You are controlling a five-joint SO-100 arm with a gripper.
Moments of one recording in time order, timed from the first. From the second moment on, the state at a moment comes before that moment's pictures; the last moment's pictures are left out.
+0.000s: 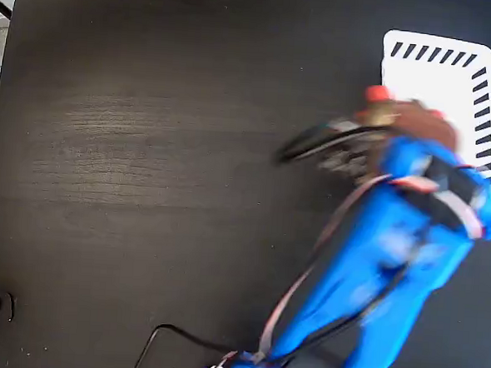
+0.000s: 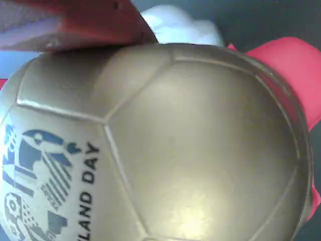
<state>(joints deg) 34.5 67.1 41.0 101.8 -14.2</state>
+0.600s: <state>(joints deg) 37.6 40.6 22.6 92.6 -1.0</state>
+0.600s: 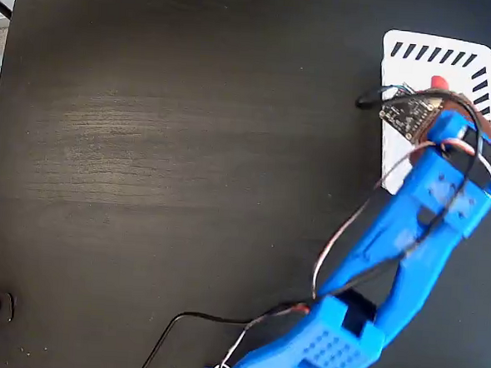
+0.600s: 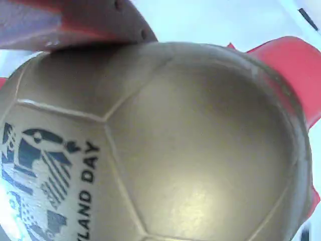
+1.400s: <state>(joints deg) 37.3 36.2 22.9 89.5 -0.3</state>
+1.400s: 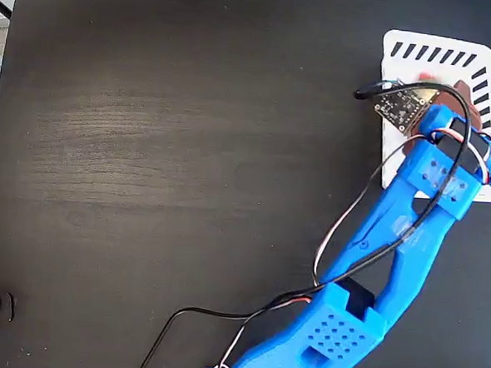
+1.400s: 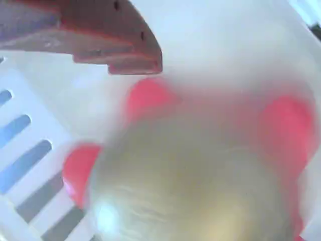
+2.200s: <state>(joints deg) 35.4 63.0 42.5 82.4 3.4</state>
